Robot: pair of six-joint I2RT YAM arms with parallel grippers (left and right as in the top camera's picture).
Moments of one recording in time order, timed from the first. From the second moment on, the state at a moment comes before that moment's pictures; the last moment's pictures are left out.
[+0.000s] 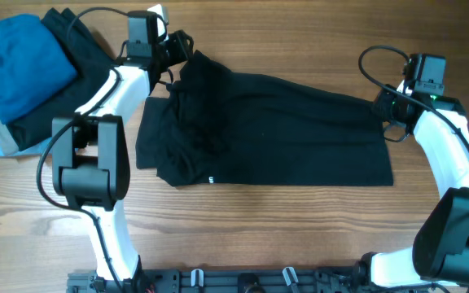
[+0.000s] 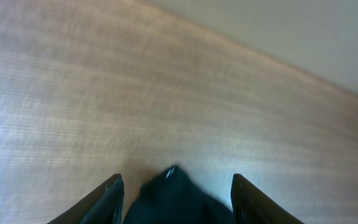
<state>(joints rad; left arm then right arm) -0.12 2.14 1.51 -0.07 0.25 -0.45 -0.18 1.64 1.11 -0.55 0.06 0.29</state>
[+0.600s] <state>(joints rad) -0.19 2.23 1.51 0.09 0.21 -0.45 -0.18 1.64 1.11 -0.56 0.06 0.29</state>
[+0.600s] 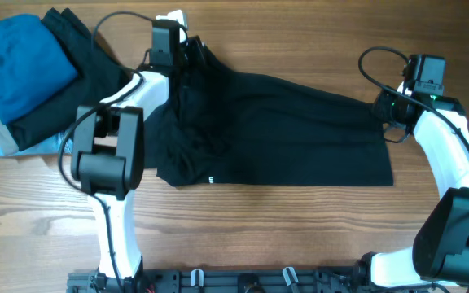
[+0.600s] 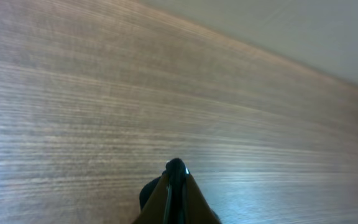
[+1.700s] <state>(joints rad) -0.08 1.73 1.51 -1.36 0.23 -0.42 -0.23 1.64 1.11 -0.87 0.24 0.28</state>
